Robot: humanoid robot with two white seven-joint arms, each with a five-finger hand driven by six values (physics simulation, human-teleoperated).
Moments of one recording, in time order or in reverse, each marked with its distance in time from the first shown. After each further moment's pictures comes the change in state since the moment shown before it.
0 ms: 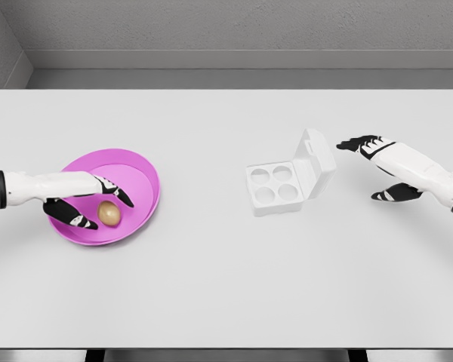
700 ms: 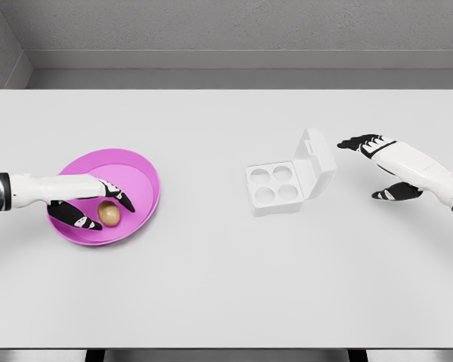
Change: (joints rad) left arm 0.000 -0.015 -0.009 0.011 -0.008 0.000 0.000; right arm -0.005 0.003 -0.001 0.007 0.001 0.000 0.001
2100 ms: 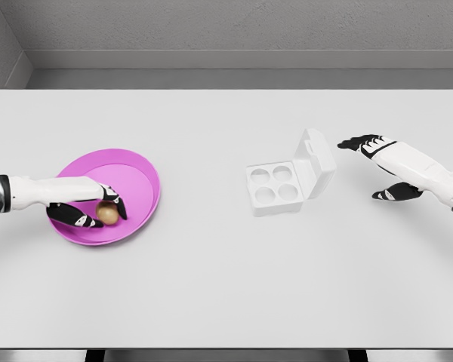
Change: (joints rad) left arm 0.006 0.002 0.002 0.010 -0.022 0.000 0.002; right arm 0.000 0.000 0.001 0.002 0.000 0.001 0.000
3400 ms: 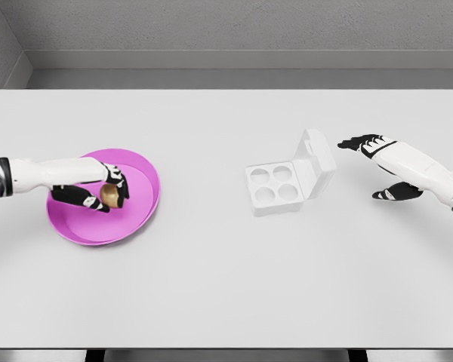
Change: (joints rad) left arm -0.026 -0.024 0.054 -0.021 0.014 -0.001 0.001; right arm 0.000 0.000 -0.001 0.000 0.000 0.000 0.000
